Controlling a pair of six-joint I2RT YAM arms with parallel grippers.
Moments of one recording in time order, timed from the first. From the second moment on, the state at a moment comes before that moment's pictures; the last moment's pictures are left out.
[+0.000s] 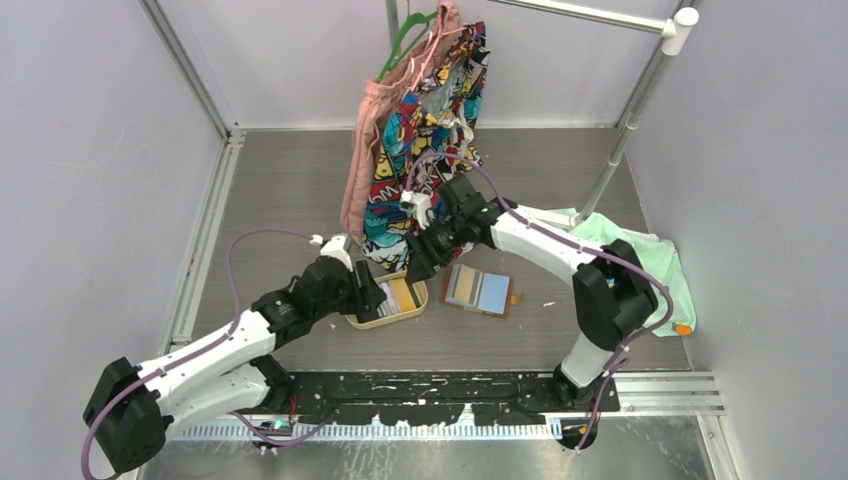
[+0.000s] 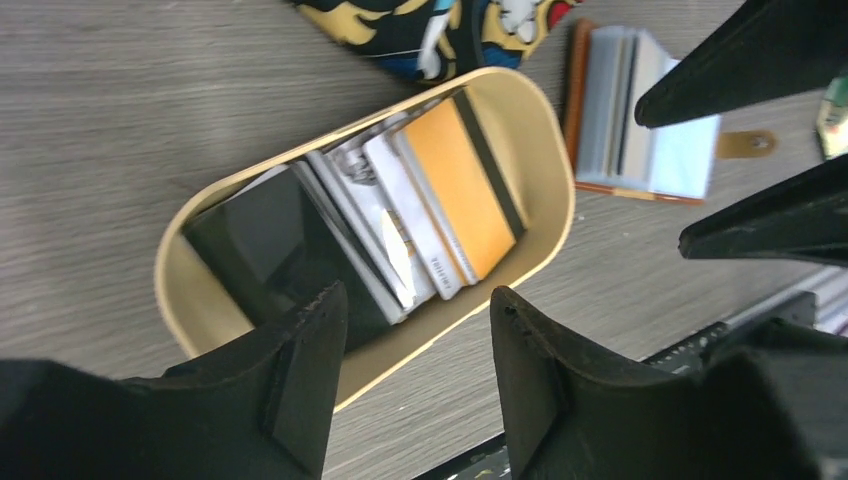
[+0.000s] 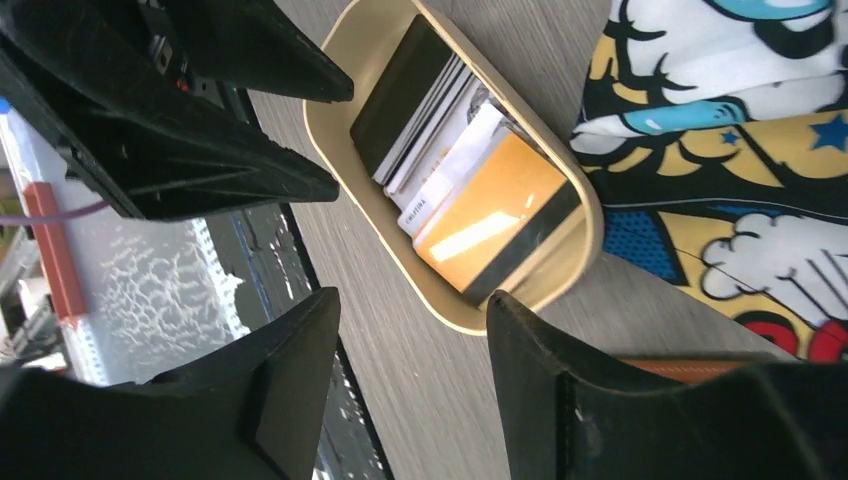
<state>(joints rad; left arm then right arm) -0.76 0.90 0.48 -0.21 -0.09 -0.75 0.64 1.66 1.22 -0.52 -0.72 -0.05</state>
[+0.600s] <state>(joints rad) -0.76 0.71 0.54 -0.61 -0.36 -0.69 0.90 1.95 1.38 -0.43 -0.47 0.34</state>
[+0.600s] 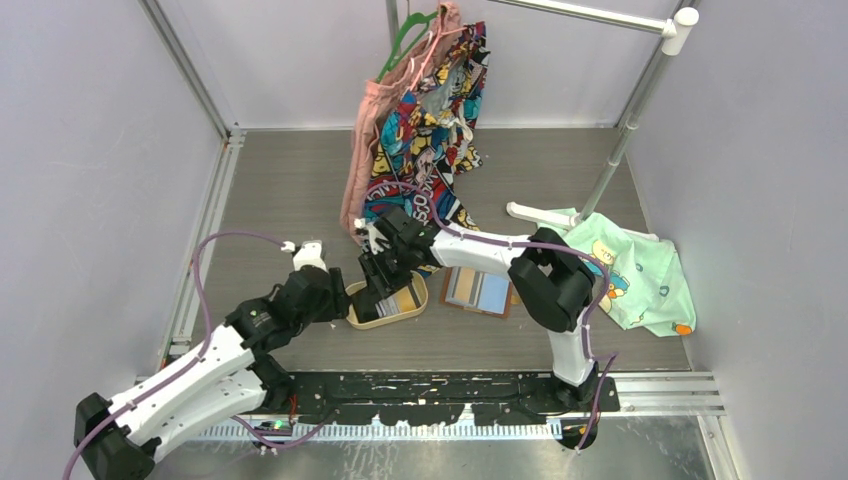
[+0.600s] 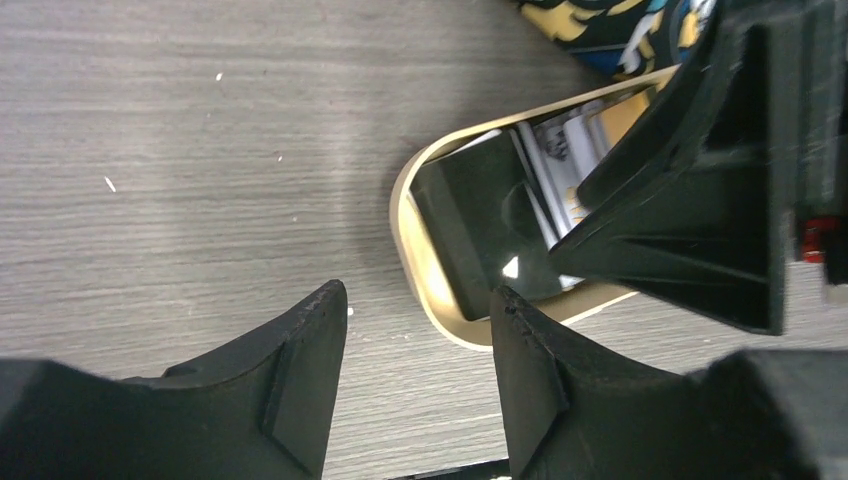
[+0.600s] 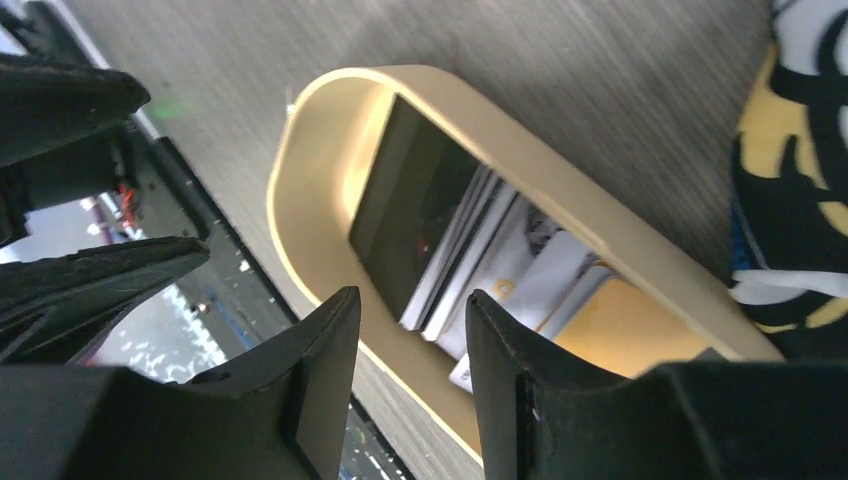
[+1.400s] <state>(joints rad) -0.74 0.90 0.42 -0.43 -0.24 -0.72 0.91 2.01 1.36 -0.33 -0.50 0.49</state>
